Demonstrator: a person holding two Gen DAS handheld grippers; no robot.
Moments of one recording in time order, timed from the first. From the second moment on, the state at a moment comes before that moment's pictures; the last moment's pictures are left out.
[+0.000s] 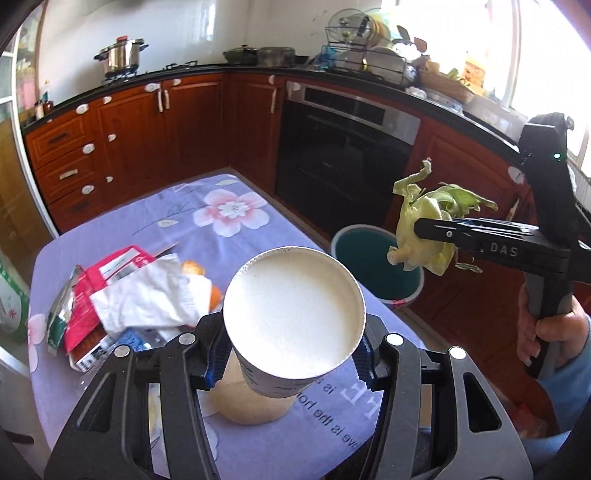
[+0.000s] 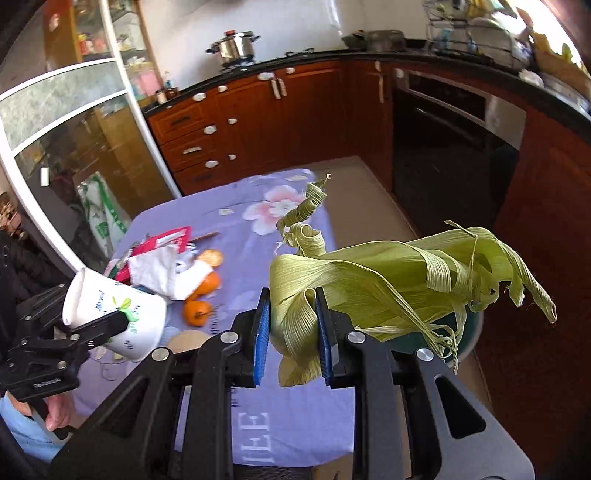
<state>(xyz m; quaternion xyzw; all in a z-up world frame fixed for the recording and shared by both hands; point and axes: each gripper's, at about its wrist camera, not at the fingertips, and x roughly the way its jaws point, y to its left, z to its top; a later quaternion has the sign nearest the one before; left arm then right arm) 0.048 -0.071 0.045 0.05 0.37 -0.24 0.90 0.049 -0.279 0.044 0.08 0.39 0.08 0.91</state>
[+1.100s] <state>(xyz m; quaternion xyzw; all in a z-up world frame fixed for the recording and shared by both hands) 0.192 -0.330 -0.053 0.13 0.45 -0.37 0.81 0.128 -0.449 -0.034 0.17 0.42 -0.07 0.89</state>
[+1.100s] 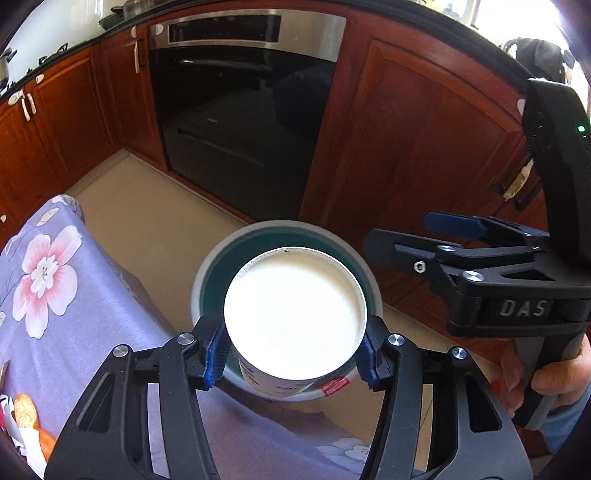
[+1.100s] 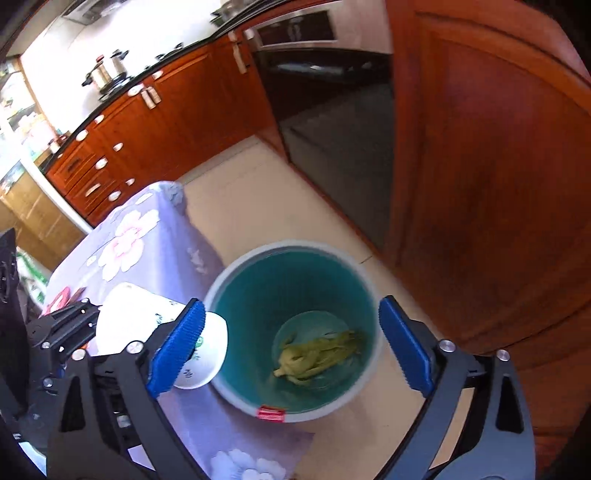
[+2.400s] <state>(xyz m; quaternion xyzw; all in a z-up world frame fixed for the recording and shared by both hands) 0.156 -0.173 -0.024 0.08 0.44 -0.25 0.86 0.120 -0.332 -0.004 0.13 0.44 0.01 0.89</state>
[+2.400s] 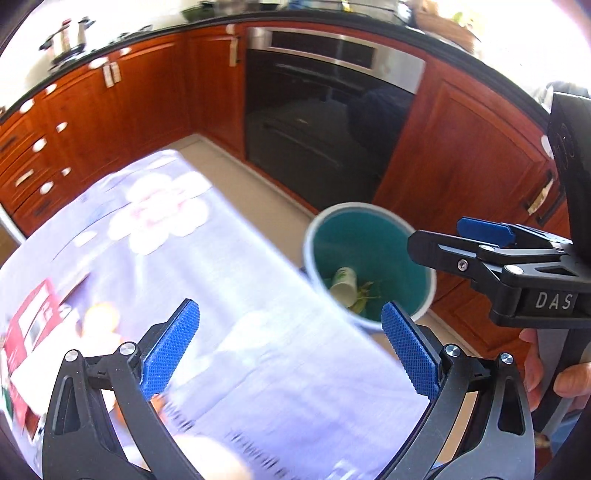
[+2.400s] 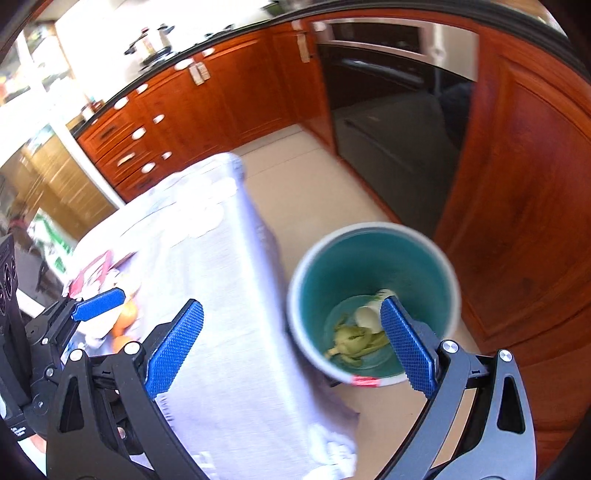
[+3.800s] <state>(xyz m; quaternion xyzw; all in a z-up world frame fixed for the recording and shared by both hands) 0.132 0.159 -0.047 -0.05 0.45 -0.07 0.89 0.195 -0.023 -0.069 0.04 0.54 0.15 0.82</state>
